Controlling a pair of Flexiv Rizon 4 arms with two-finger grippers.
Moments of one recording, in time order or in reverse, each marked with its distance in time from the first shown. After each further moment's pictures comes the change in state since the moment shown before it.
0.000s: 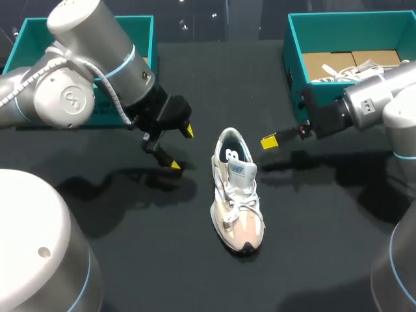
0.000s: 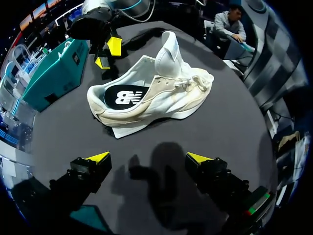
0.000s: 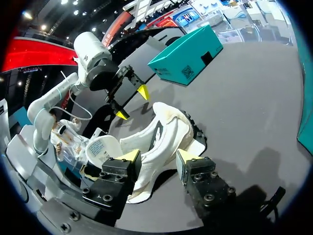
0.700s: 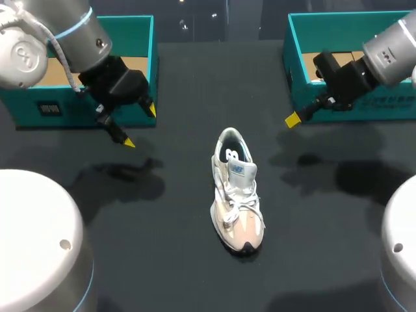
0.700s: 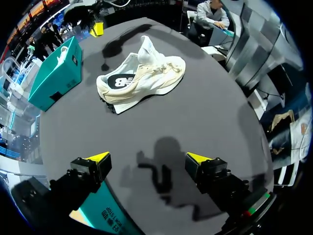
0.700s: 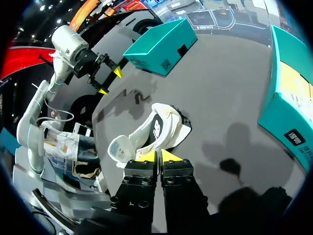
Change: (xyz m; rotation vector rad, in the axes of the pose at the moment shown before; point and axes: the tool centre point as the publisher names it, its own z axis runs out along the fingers) left arm 0.004 0.052 -0.089 -0.064 0.048 0.112; right arm 0.042 0.028 -0.068 0.206 -0.274 0.145
